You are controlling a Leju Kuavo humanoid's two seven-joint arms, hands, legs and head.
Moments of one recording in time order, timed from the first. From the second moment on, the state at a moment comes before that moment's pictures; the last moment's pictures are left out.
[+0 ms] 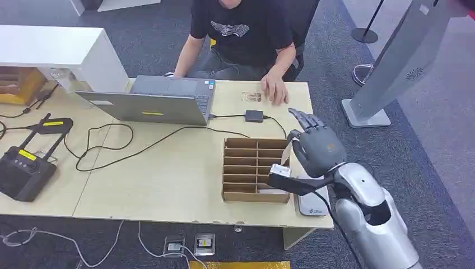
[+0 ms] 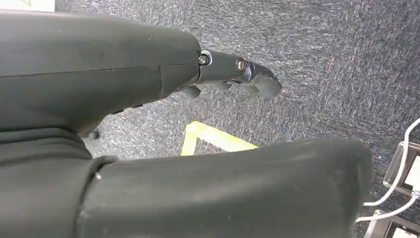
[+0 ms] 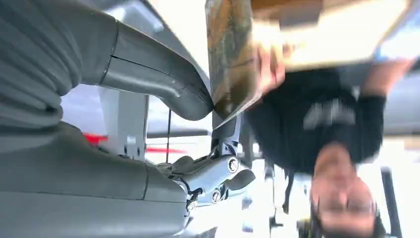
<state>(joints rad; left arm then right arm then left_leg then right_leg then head) -0.13 0.38 -0.86 -0.15 1.04 -0.12 -0.05 -0.39 -0.26 0.48 -1.57 1.15 0.26 -0.14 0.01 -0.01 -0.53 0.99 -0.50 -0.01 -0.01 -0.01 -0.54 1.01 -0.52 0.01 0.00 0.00</state>
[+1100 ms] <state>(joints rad) -0.14 0.38 -0.89 -0.15 1.07 -0.10 -0.05 -0.58 -0.08 0.36 -1.41 1.24 0.09 -0.22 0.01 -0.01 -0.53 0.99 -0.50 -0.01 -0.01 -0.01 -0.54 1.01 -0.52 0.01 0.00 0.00</state>
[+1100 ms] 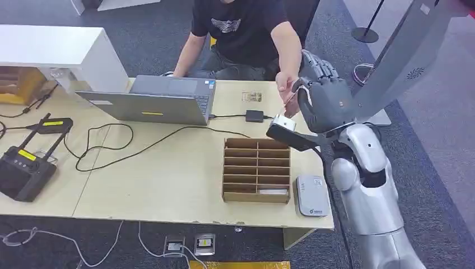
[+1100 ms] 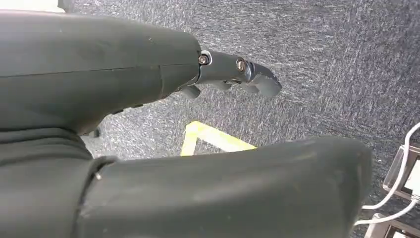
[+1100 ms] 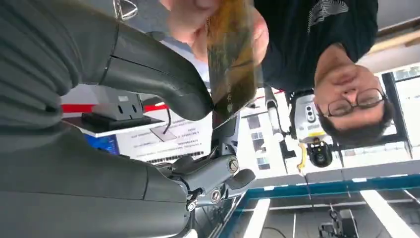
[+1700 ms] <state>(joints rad) -0.14 0.38 -0.93 -0.15 1.09 -0.12 -0.07 -0.68 -0.07 0.31 -1.17 1.31 -0.04 -0.24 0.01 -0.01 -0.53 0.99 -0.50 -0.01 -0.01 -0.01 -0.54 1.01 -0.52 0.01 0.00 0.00</state>
